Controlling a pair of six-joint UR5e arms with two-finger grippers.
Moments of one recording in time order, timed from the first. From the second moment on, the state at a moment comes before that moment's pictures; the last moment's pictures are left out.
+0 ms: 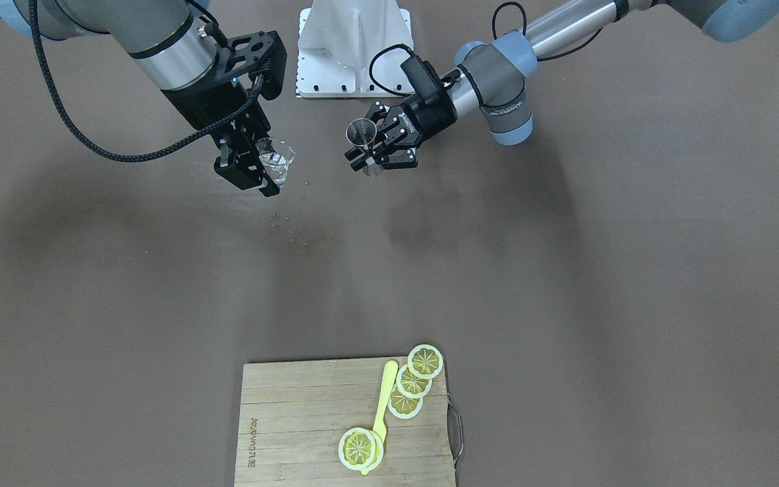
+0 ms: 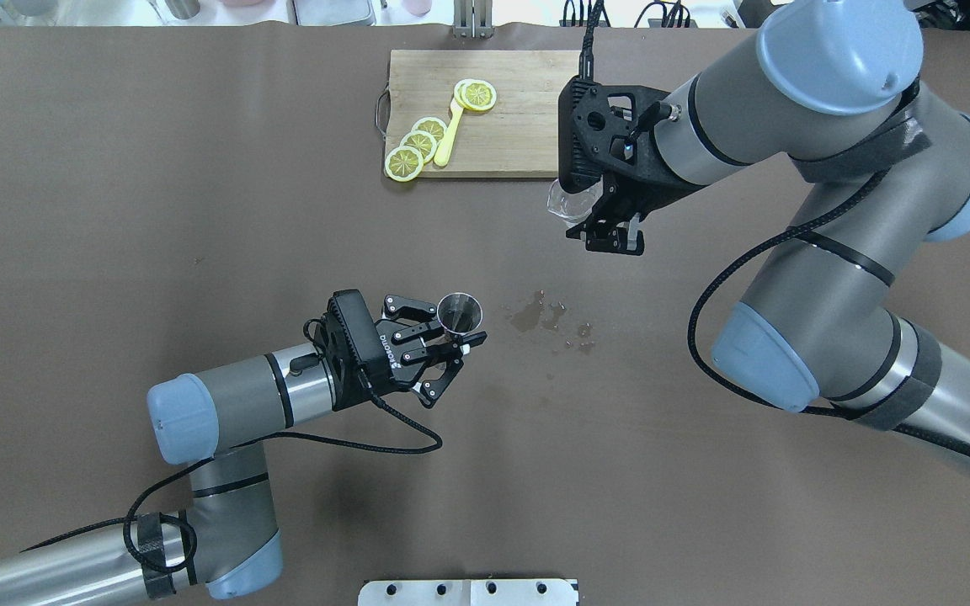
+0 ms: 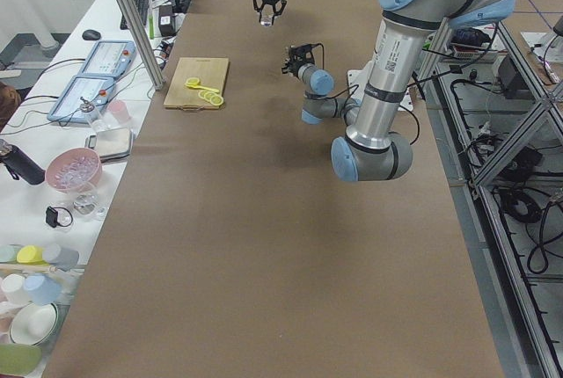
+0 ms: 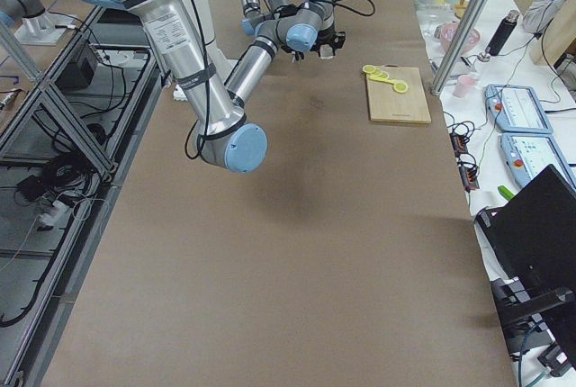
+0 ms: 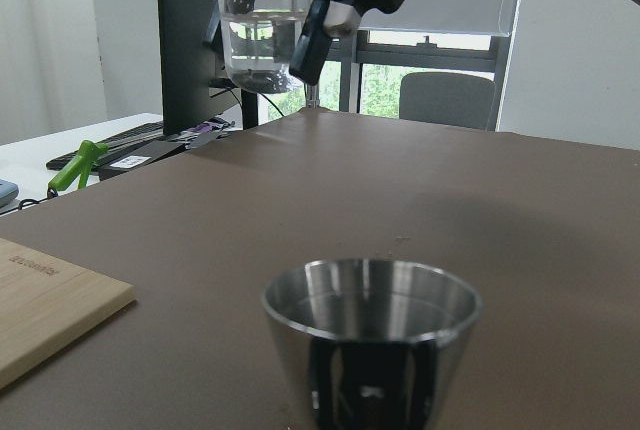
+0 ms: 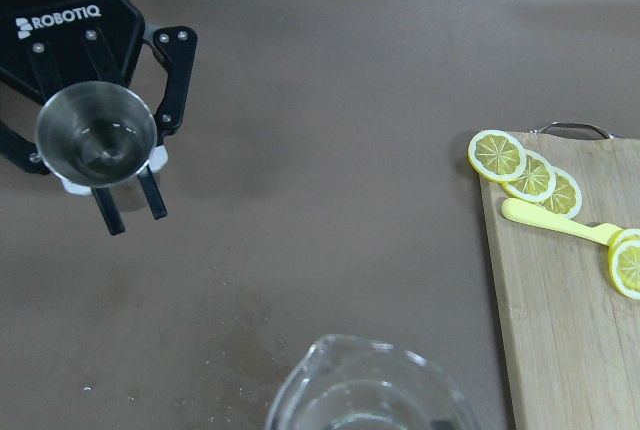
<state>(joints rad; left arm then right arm) -0.33 -2.07 -1.44 -3.15 -1.46 -0.31 0.76 -1.01 1.94 -1.42 2.07 -0.39</state>
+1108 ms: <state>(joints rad) -0.34 -2.07 -1.45 -3.15 -1.46 -0.31 0.70 -0.97 1.93 -1.46 2.04 -0.41</state>
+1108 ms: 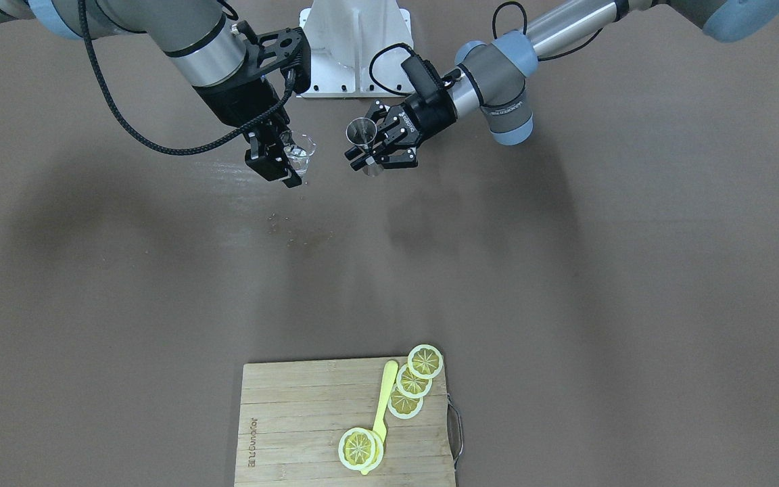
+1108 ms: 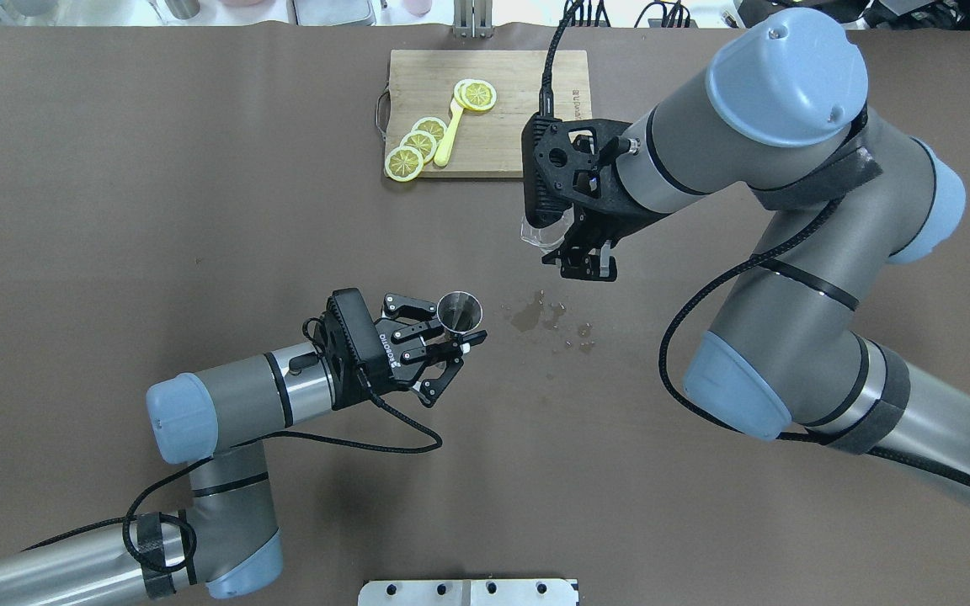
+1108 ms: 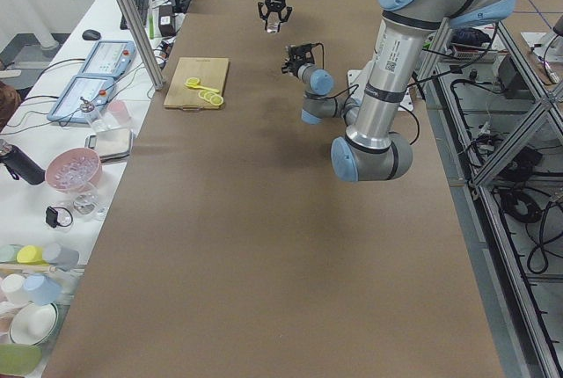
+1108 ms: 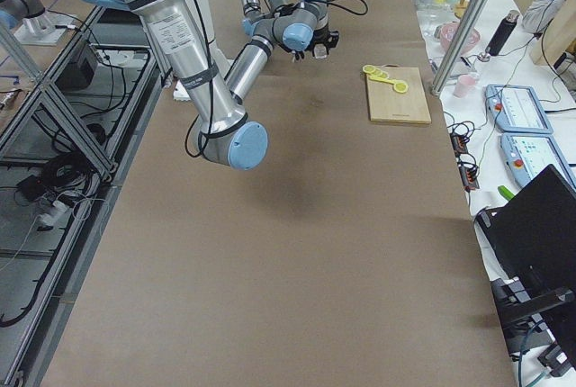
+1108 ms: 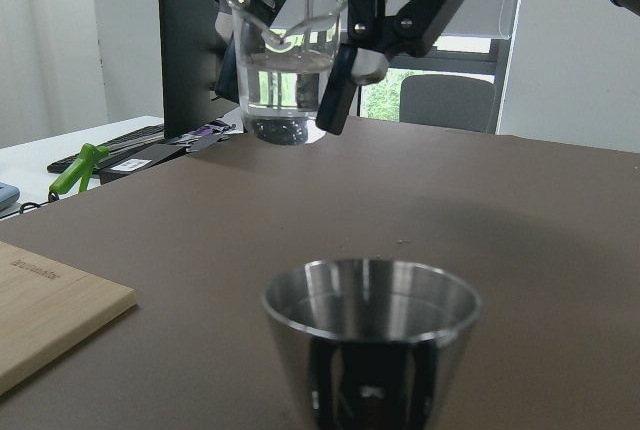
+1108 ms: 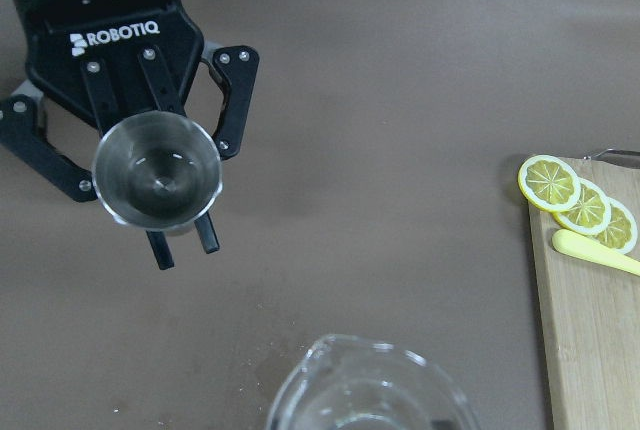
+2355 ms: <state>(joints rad) -0.34 -2.07 -1.44 -3.15 -1.46 -0.31 0.61 -0.90 1.94 -1.66 2.02 -0.41</state>
